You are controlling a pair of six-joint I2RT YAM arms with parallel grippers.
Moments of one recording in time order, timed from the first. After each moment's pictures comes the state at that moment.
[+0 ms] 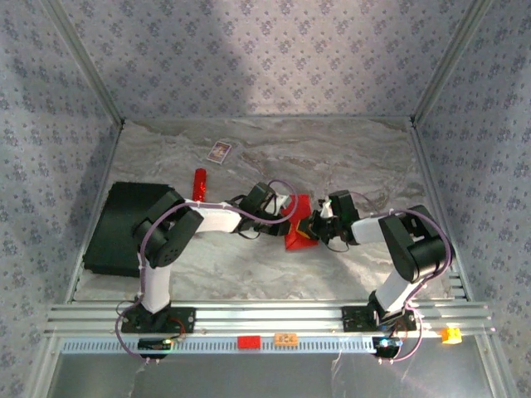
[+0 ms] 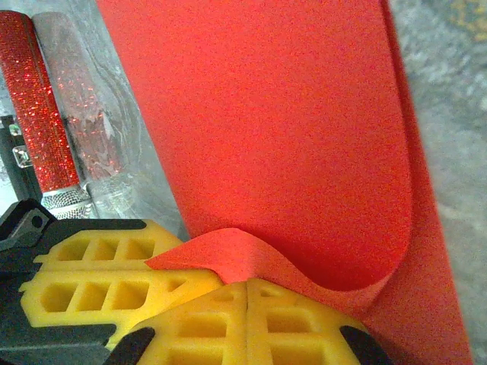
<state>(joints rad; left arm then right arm) -0.80 1.95 1.03 0.06 0.43 -0.48 0.34 1.65 0.52 0.27 -0.65 0.92</state>
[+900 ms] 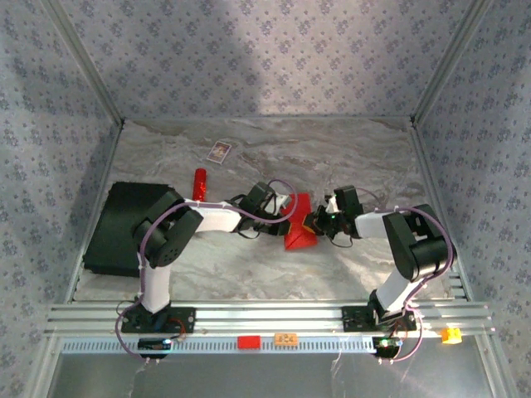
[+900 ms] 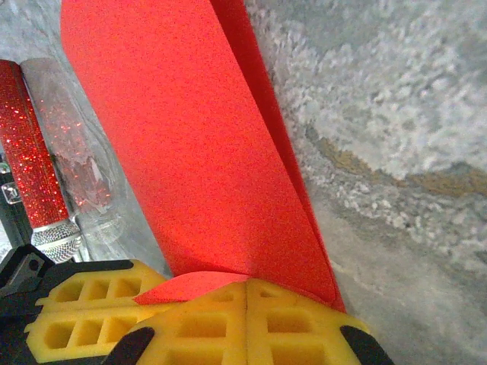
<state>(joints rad) -0.80 1.95 1.03 0.04 0.43 -0.48 0.28 1.65 0.57 0.16 -0.61 0.87</state>
